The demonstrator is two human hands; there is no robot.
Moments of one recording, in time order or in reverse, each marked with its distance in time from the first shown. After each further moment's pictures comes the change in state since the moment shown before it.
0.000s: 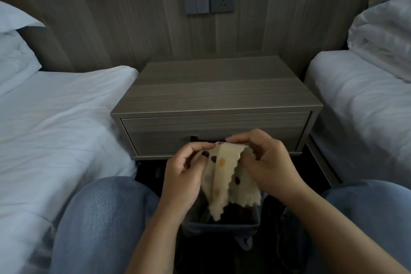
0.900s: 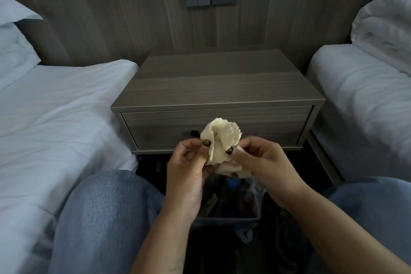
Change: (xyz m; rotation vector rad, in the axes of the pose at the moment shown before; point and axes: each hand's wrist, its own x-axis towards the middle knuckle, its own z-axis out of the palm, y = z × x) left_hand -0.005 0.004 0.018 -0.469 0.203 -0.255; right_hand -0.011 -0.002 0.007 0.470 -0.092 0.345
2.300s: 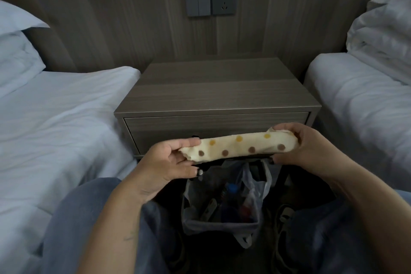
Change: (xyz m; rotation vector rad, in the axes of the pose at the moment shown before) left_hand 0.037 0.050 -0.055 0.436 -0.508 -0.119; right_hand 0.022 -0.021 -0.088 -0.582 0.093 0.026
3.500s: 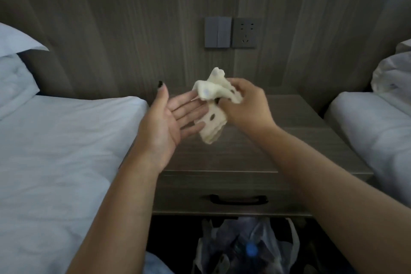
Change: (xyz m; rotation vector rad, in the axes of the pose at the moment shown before) left_hand 0.135 0.113 -0.067 -0.372 0.229 0.173; right_hand 0.179 -0.170 0.096 0.119 0.294 -0.339
